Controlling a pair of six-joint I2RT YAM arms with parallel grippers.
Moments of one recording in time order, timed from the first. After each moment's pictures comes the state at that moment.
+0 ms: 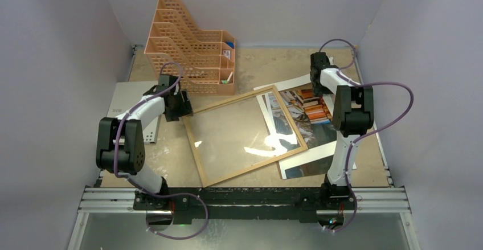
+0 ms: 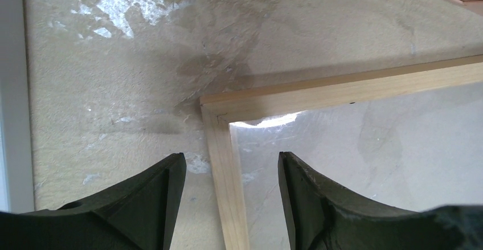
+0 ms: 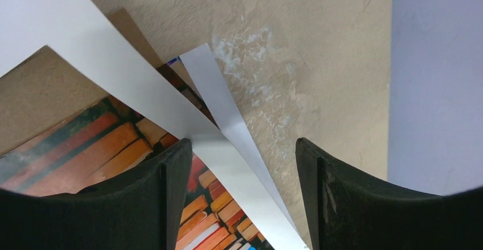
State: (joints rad) left arm -0.09 1.61 0.98 -0.45 0.04 -0.42; right arm 0.03 2.10 1.53 -0.57 0.58 0.08
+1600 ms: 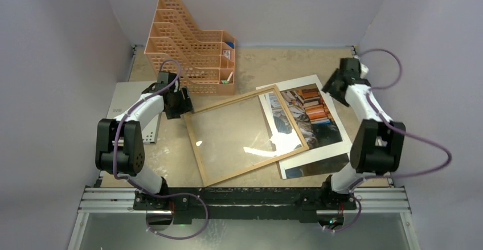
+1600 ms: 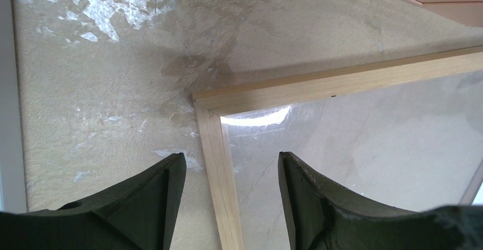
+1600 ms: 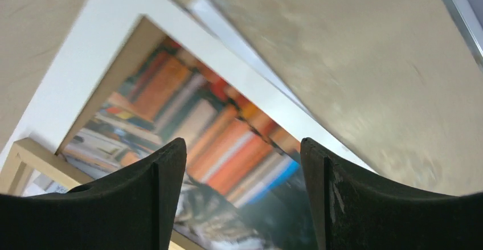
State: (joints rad) left arm -0.09 1.59 1.02 -0.49 0.07 -0.43; right arm -0.05 1.69 1.27 -0.52 0.28 0.44
